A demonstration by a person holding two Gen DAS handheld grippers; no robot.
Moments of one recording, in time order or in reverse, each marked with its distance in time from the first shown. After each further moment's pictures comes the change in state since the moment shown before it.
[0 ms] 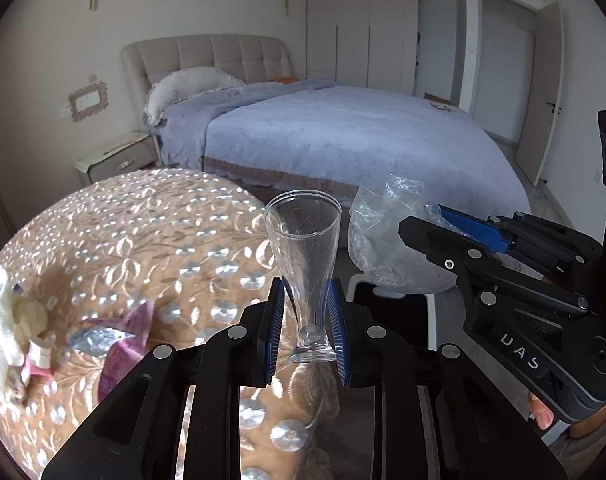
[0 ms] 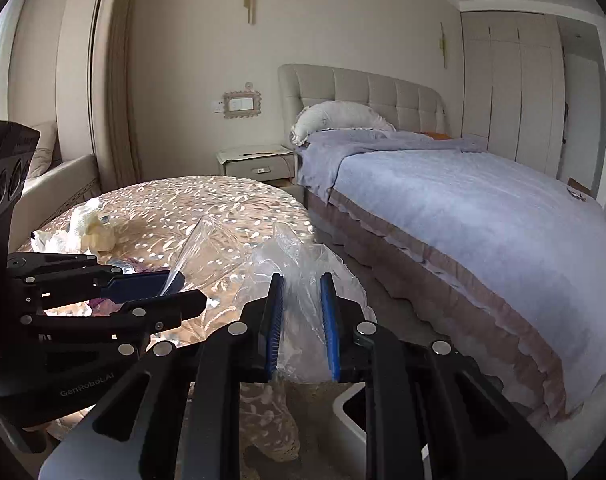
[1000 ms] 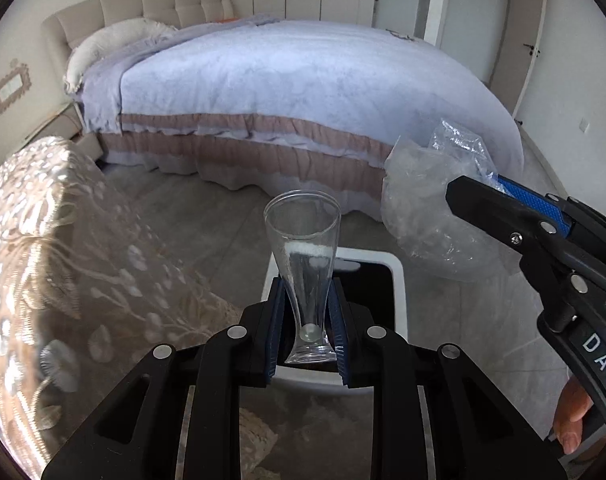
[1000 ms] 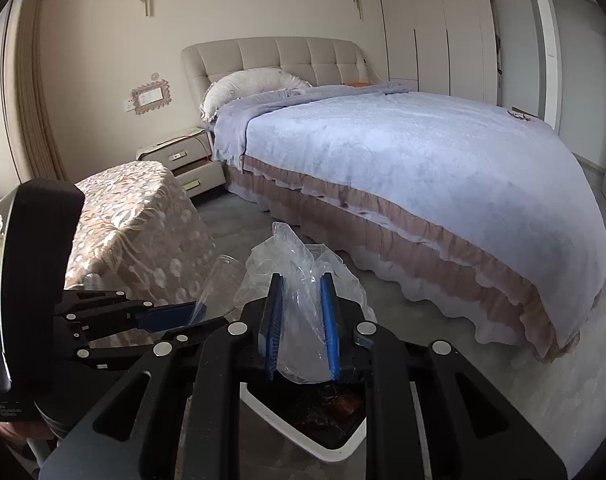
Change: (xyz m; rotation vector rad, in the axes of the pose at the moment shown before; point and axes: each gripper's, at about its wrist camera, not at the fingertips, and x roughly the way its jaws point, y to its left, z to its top) left arm 0.195 -0.113 0.004 0.092 0.235 -0.123; right arm 0.049 -0.150 -0.069 0.217 0.099 -0.179
